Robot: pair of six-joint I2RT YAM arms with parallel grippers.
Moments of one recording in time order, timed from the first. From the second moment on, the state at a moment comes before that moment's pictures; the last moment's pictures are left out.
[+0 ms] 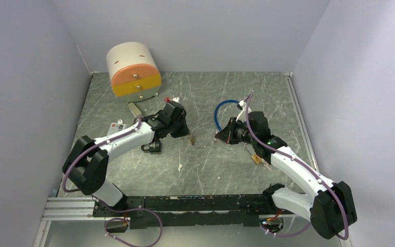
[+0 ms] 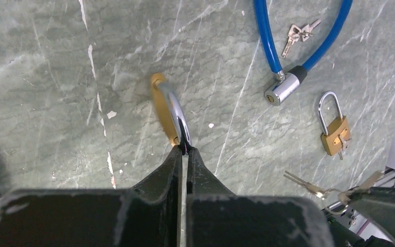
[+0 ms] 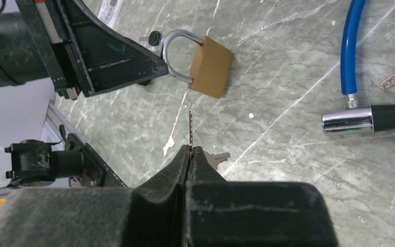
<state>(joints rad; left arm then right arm) -0.70 1.56 1.07 -0.33 -0.04 -0.80 0.44 1.05 0.63 -0.08 -0.39 0.55</state>
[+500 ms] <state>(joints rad) -0.70 1.45 0.86 -0.11 -0.02 -0.79 0.44 1.04 0.62 -0.07 -0.38 0.60</state>
